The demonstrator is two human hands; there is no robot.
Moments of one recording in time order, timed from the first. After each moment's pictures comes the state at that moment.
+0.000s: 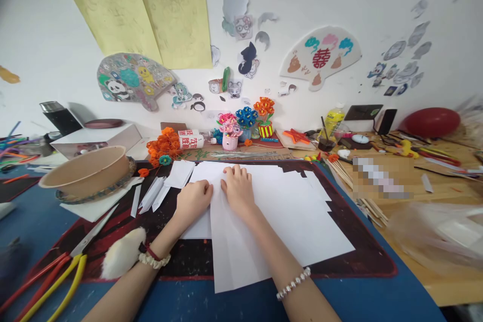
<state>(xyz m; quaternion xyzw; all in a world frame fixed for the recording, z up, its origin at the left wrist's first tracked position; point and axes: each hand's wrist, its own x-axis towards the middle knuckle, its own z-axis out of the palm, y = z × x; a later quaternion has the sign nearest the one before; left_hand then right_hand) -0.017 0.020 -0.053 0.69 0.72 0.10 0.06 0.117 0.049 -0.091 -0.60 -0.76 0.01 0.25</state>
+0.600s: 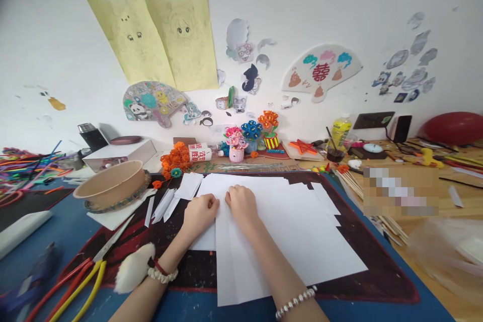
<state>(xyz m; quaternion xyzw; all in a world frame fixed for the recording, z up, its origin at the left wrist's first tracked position) -0.023 0.013 -0.053 0.68 0.72 0.11 0.07 0.110 0.044 -0.084 -0.60 -0.78 0.01 0.20</state>
